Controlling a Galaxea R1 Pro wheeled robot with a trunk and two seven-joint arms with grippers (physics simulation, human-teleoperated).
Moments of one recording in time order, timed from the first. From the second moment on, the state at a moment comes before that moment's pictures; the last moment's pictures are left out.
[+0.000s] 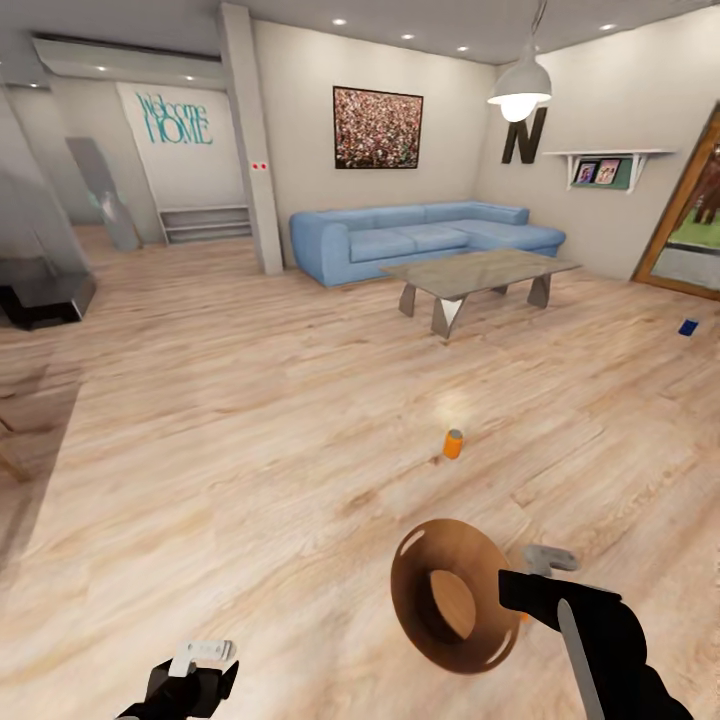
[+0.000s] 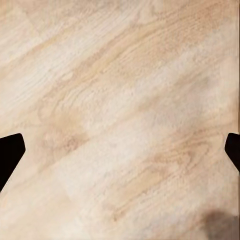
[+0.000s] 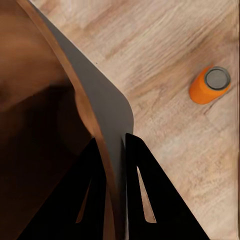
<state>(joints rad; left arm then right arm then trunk) 0.04 0.08 -0.02 -1.33 0.01 0.44 -0.06 -0.20 0.04 -0.20 -1.56 0.03 0.99 0.14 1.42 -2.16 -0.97</state>
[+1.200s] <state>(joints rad) 0.04 0.08 -0.06 -1.33 0.01 0.44 -0.05 -0.20 0.04 -0.21 -1.56 0.03 0.99 0.14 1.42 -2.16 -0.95</state>
